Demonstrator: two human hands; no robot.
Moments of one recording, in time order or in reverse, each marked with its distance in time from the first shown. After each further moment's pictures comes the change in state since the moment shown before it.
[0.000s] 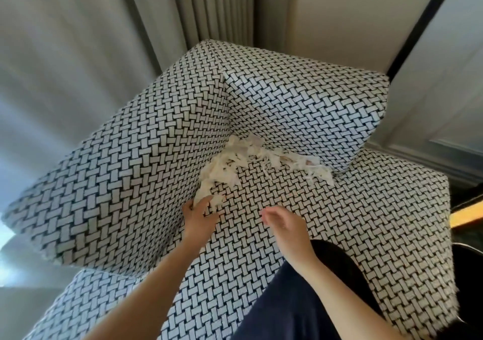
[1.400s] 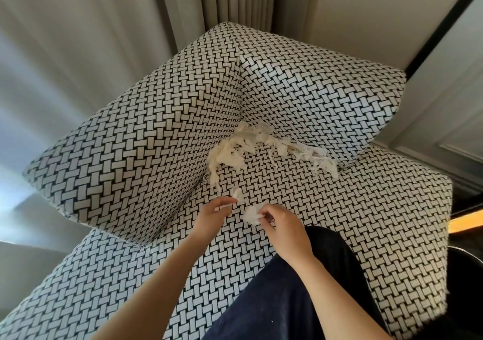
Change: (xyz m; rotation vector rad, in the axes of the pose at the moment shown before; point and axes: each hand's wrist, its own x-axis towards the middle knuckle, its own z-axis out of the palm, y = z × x) left_hand -0.044 -0.014 0.008 -0.288 -0.169 0.076; right_hand -0.009 0.026 0.013 -0.523 -0.033 -0.243
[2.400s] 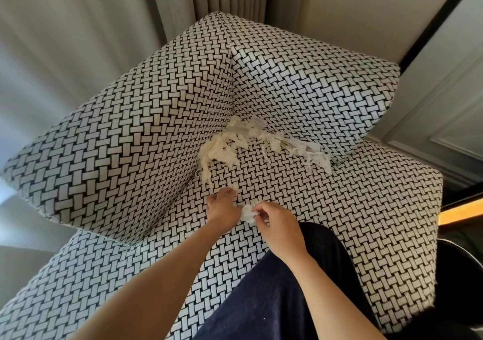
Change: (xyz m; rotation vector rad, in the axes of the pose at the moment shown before) left_hand 0.042 -0.009 0.046 0.660 0.054 0.024; right_hand -0.001 0.001 -0.002 -0.001 -0.017 0.039
